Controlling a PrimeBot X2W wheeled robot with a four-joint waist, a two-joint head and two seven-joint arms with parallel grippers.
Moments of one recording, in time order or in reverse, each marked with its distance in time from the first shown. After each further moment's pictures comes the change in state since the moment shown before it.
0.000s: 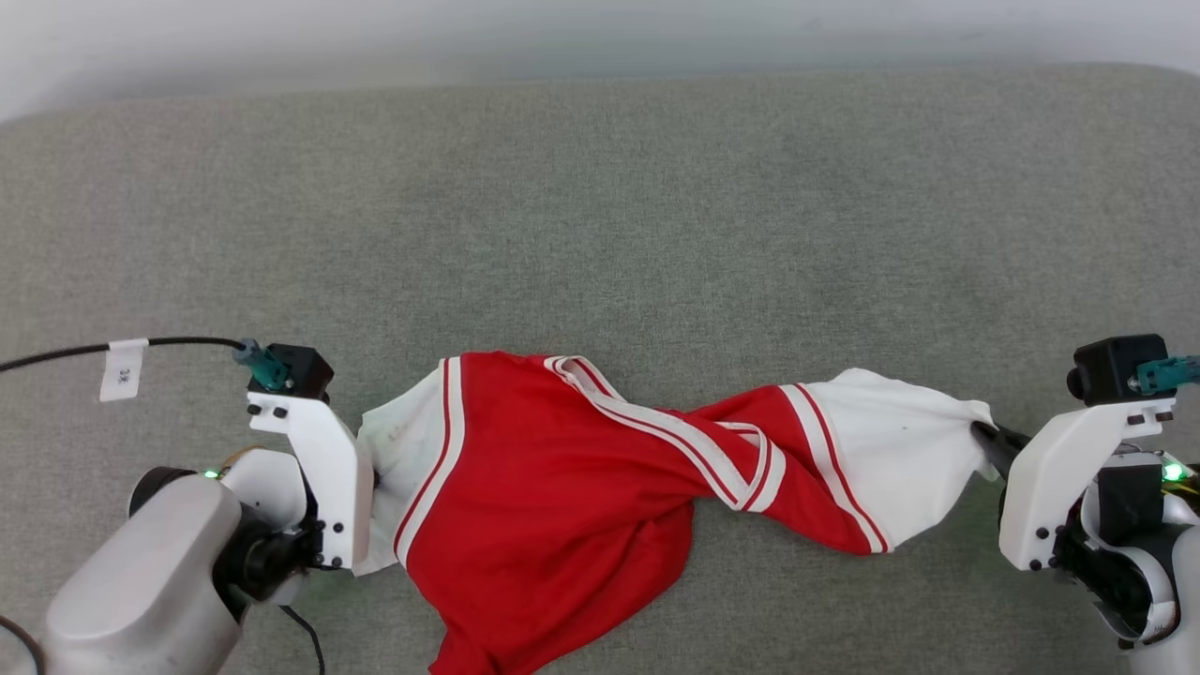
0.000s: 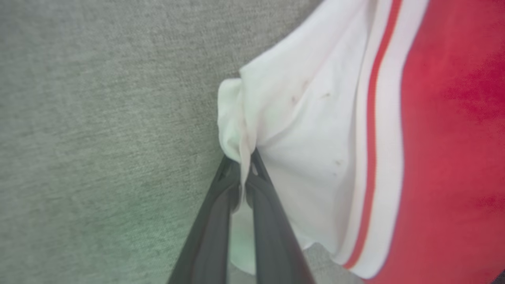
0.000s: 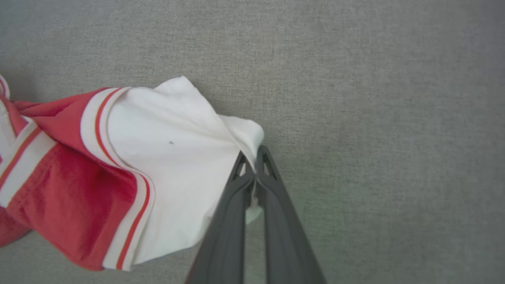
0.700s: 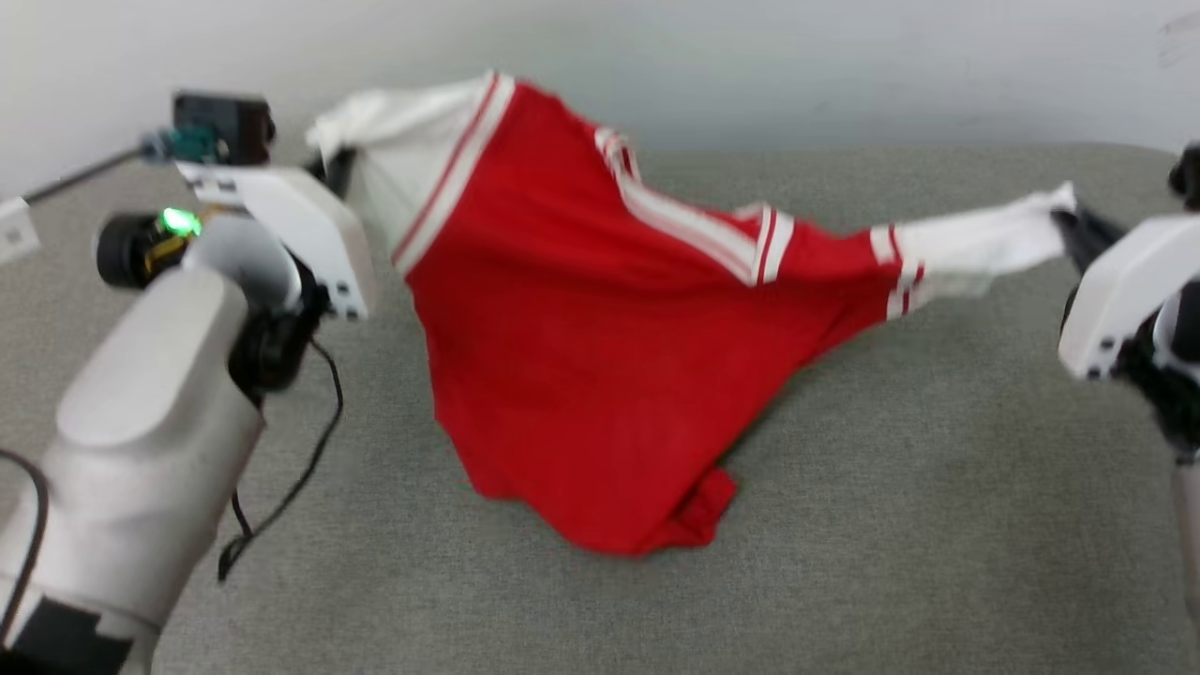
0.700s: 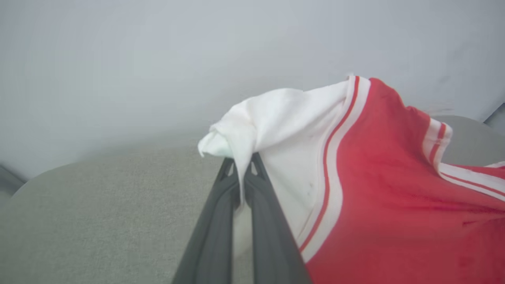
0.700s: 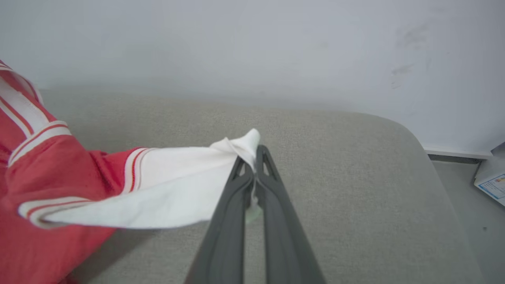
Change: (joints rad) left arm -0.333 -0.155 0.102 0.207 0.168 0.016 -0.511; right arm -0.317 -0.070 0.007 0.163 -0.049 0.000 -0.192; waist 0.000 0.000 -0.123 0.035
